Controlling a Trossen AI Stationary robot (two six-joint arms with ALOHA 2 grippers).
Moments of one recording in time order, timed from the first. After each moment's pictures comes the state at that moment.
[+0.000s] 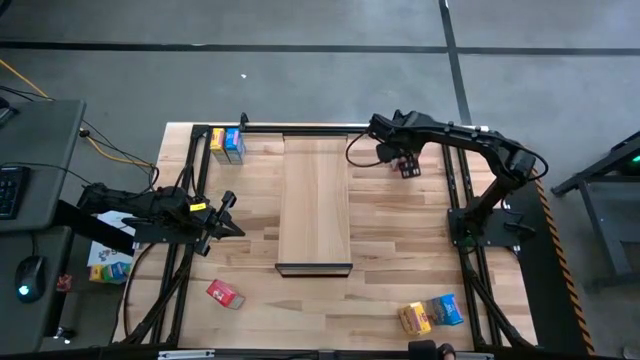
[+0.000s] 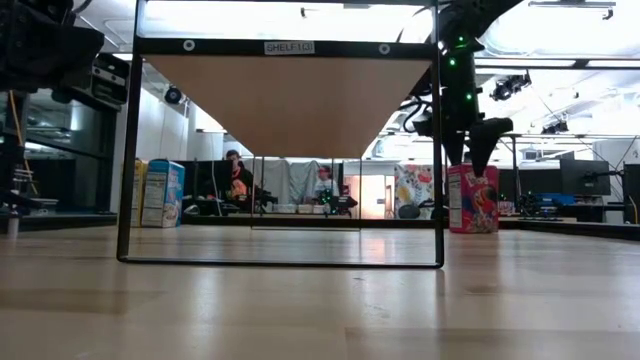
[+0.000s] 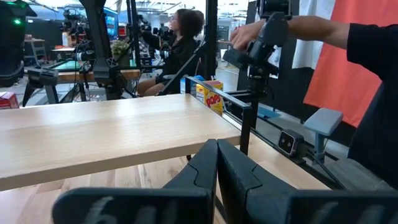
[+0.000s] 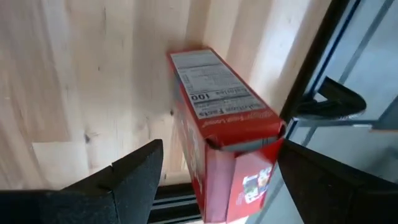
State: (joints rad) left arm -0.16 0.02 0.02 0.02 0.20 0.00; right arm -0.58 1.64 1.26 -1.14 0.39 -0.74
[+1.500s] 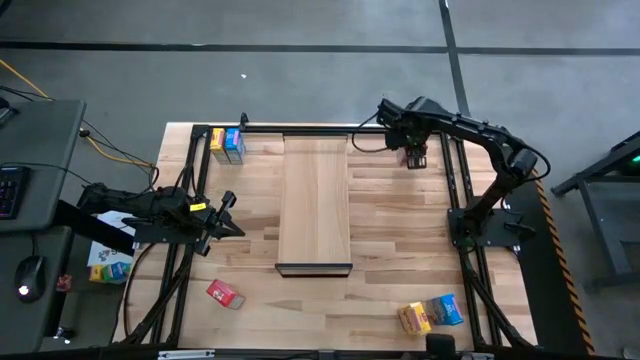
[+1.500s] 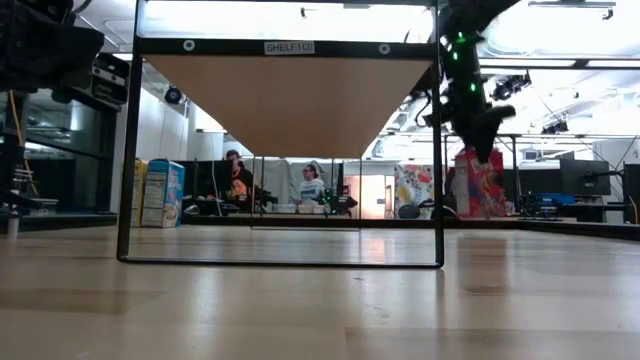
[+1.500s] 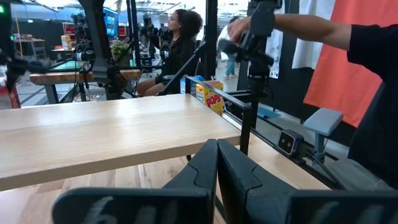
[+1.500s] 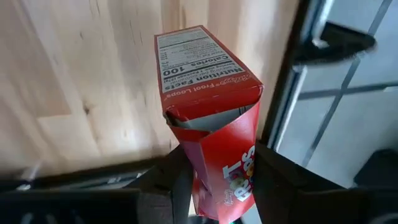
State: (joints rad) left arm -0.16 0.02 0.02 0.02 0.20 0.00; right arm -0.67 1.65 1.38 -1.32 0.38 -0.64
